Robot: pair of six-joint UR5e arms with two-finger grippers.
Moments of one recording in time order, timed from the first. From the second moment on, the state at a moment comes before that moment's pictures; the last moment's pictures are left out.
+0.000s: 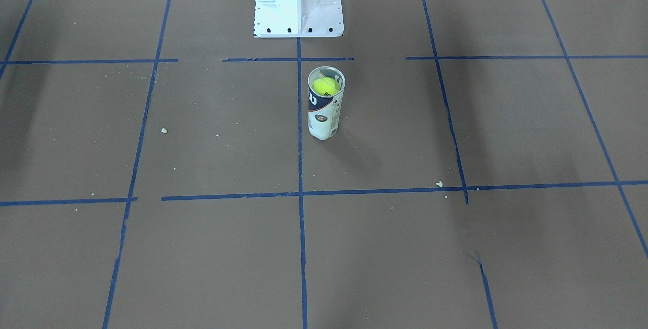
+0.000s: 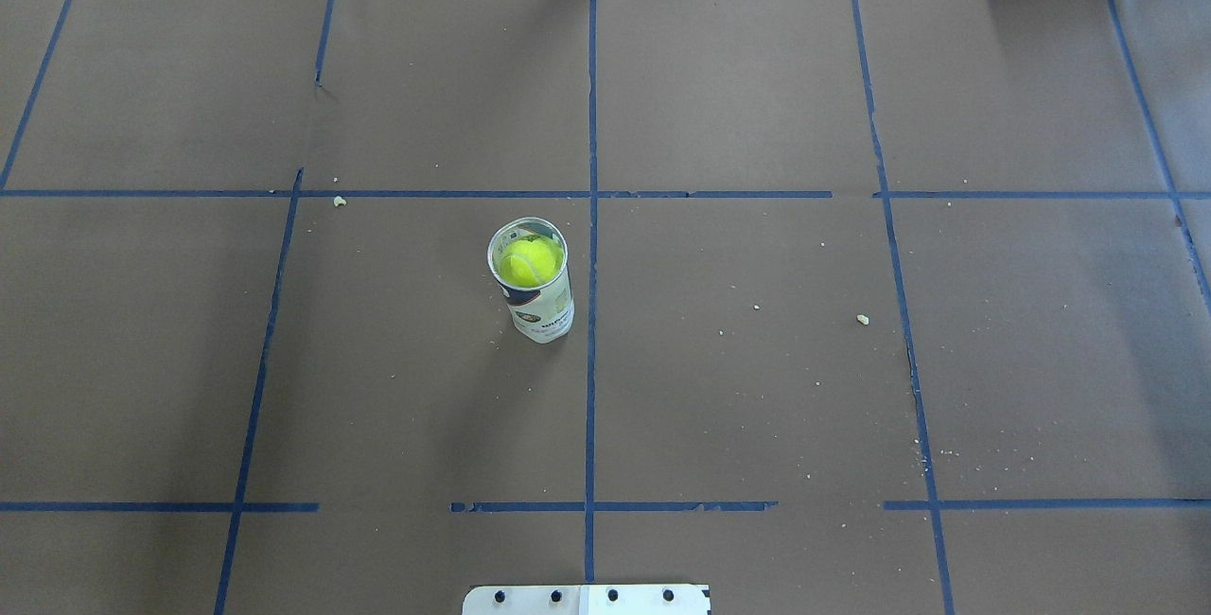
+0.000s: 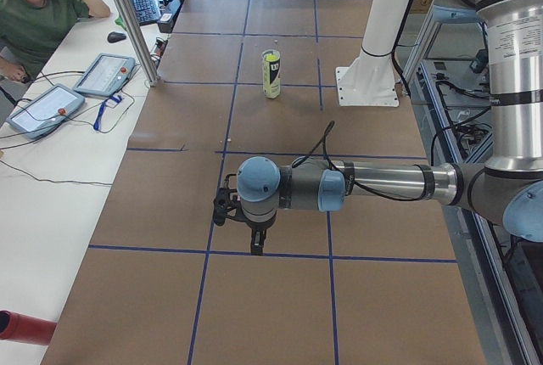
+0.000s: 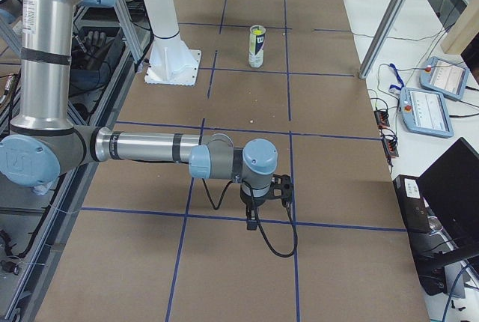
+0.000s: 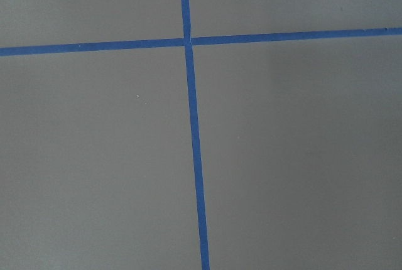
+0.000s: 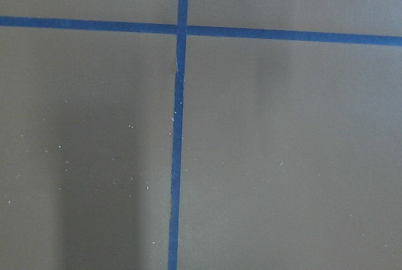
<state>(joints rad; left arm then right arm) -1.61 -1.40 -1.78 -1.56 -2.45 0.07 1.54 -1.71 1.70 -1.58 2.29 -0.01</state>
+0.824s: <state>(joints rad) -1.63 -1.38 -1.79 -1.56 -2.40 0.07 1.54 -1.71 1.70 -1.58 2.29 -0.01</state>
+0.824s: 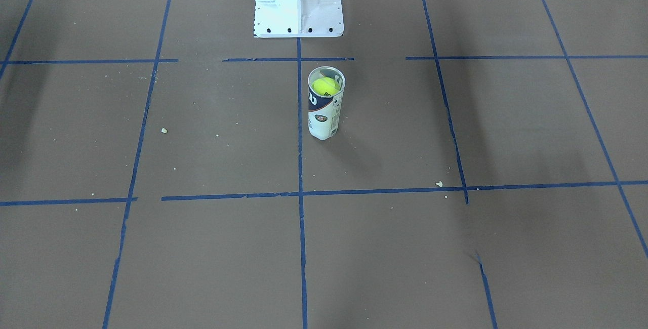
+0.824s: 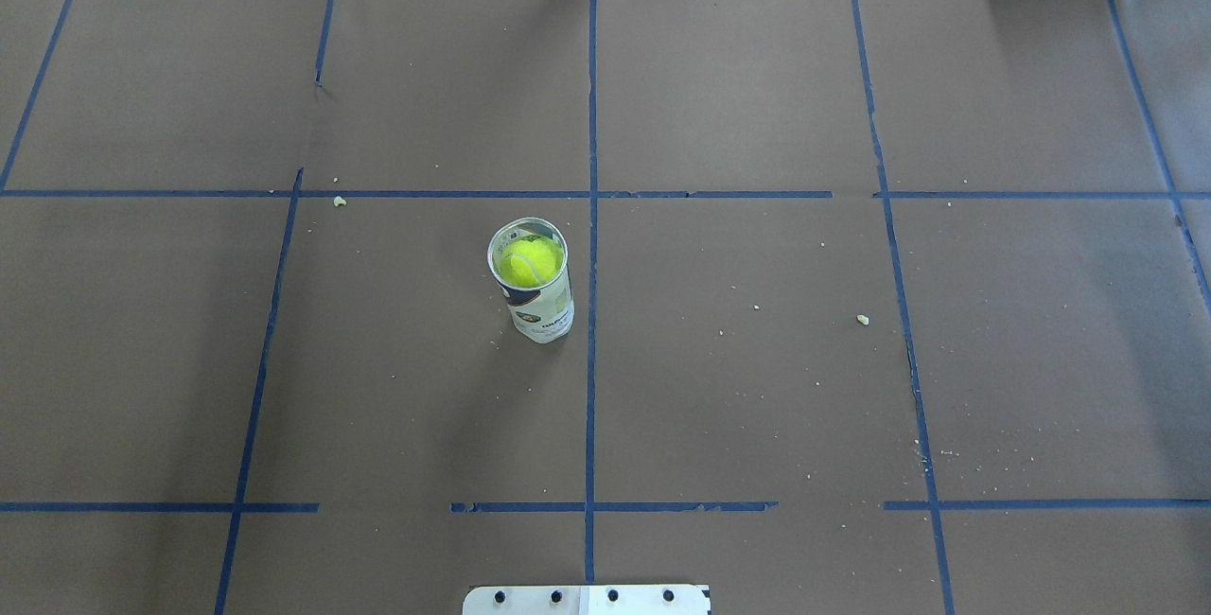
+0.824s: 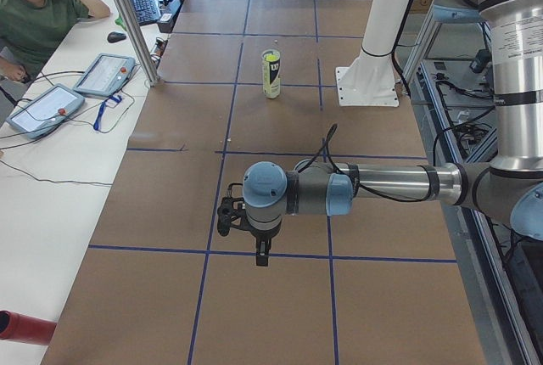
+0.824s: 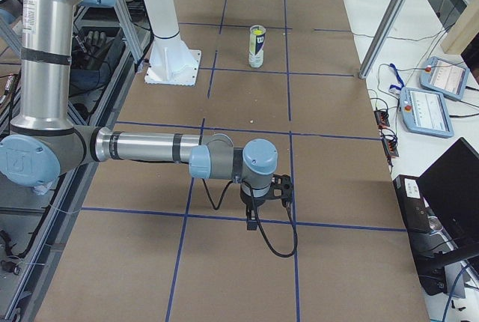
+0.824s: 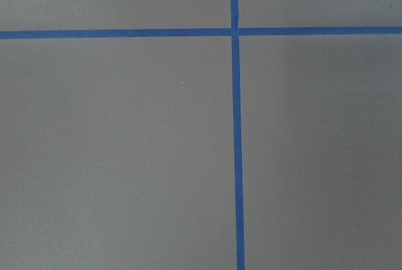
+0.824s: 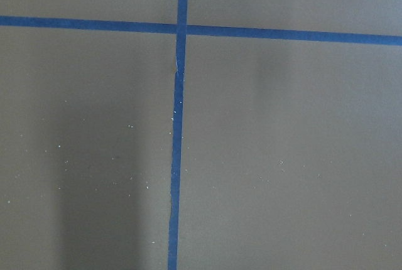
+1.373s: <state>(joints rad) -1.63 -1.38 -1.79 -1.56 -2.40 0.07 1.54 -1.71 1.70 -1.58 2.29 -0.01</state>
